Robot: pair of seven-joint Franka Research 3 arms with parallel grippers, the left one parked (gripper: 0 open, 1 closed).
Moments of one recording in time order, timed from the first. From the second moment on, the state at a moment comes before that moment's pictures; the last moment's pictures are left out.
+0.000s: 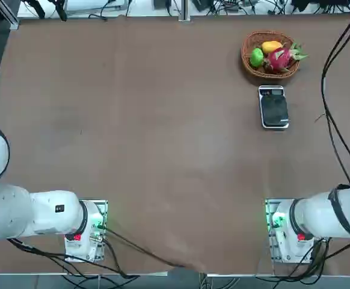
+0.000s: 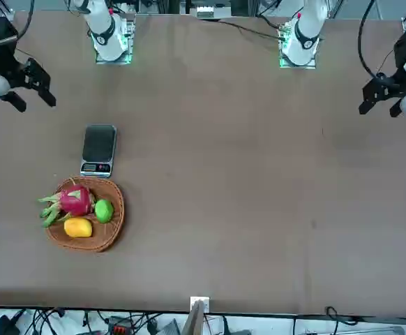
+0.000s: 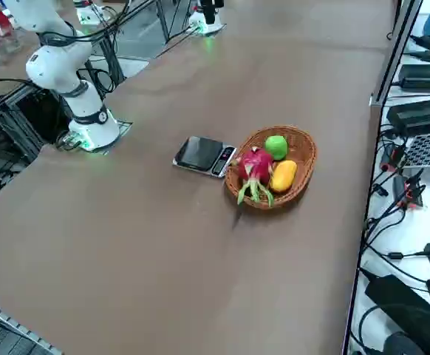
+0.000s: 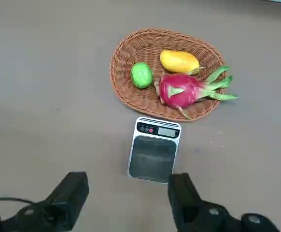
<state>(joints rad) 0.15 -0.07 -0.06 -1.62 0.02 1.62 -0.06</state>
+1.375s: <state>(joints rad) 0.15 0.38 -0.06 -1.65 0.02 2.05 -0.07</state>
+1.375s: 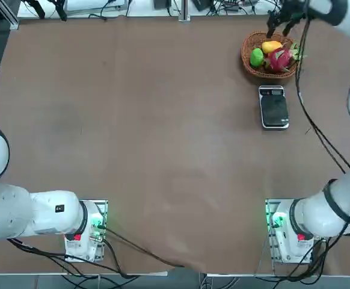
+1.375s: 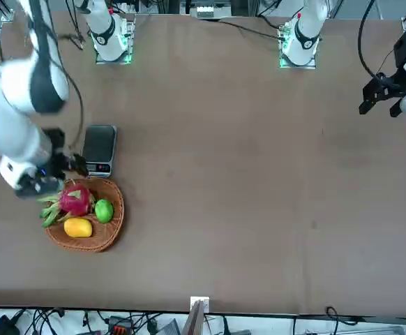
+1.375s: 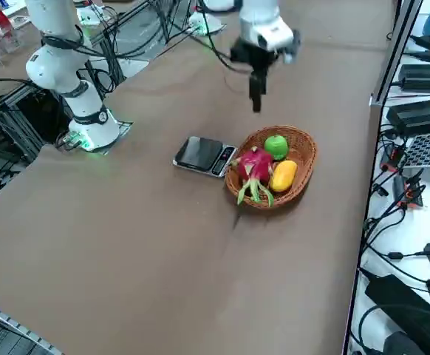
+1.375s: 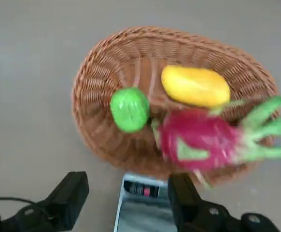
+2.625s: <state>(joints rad) 0.17 0.61 -0.04 -1.65 0.02 2.34 -0.28</state>
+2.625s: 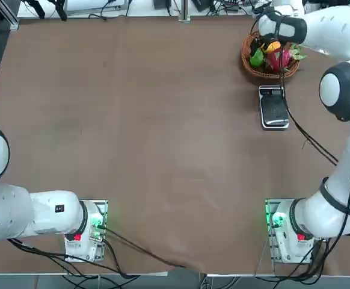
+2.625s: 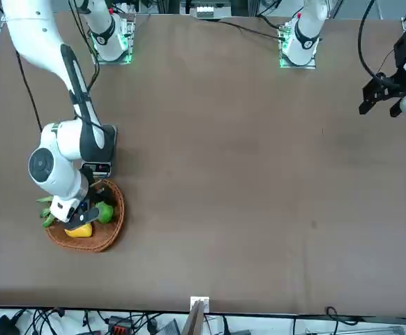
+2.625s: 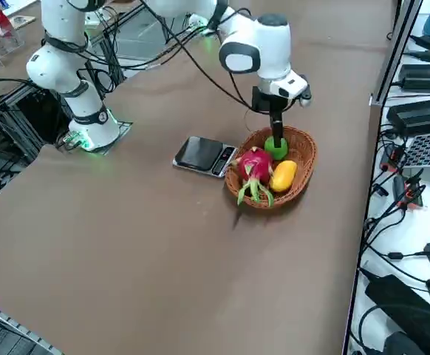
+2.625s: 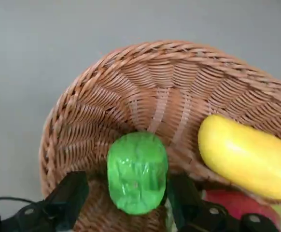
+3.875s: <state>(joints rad) 0.17 0.69 -0.04 -1.64 -0.01 2.41 -0.29</state>
